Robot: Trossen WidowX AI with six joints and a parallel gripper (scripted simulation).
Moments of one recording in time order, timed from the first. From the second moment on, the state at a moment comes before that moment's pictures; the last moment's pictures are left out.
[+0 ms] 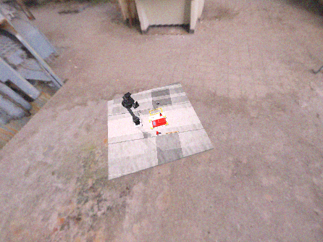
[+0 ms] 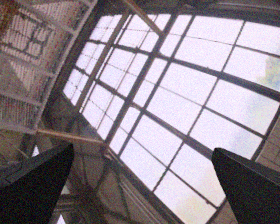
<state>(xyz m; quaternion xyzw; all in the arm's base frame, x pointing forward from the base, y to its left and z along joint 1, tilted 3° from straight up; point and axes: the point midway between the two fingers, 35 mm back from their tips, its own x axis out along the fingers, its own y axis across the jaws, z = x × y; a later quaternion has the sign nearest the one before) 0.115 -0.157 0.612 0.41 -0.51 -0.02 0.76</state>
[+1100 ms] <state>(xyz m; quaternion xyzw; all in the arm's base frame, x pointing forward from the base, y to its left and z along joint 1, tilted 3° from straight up) 0.379 -0.184 0.226 0.25 0.38 -0.24 0.86</state>
